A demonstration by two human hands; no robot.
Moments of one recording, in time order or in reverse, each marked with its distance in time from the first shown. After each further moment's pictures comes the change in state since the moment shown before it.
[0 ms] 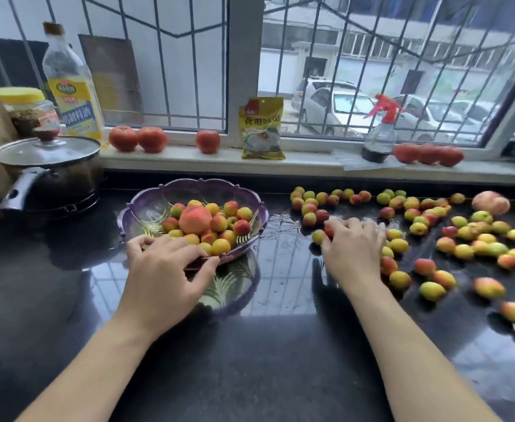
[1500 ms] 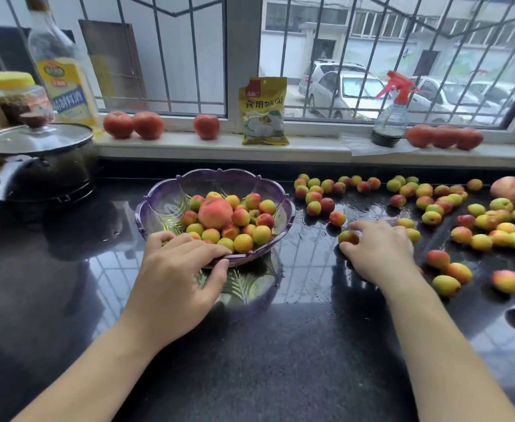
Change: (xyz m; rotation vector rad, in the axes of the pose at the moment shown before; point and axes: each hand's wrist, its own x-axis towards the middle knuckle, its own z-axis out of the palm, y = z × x) left_hand -0.005 0.023 0.001 -0.149 -0.021 0.154; right_hand 0.001 0.024 -0.023 0.038 -0.318 0.181
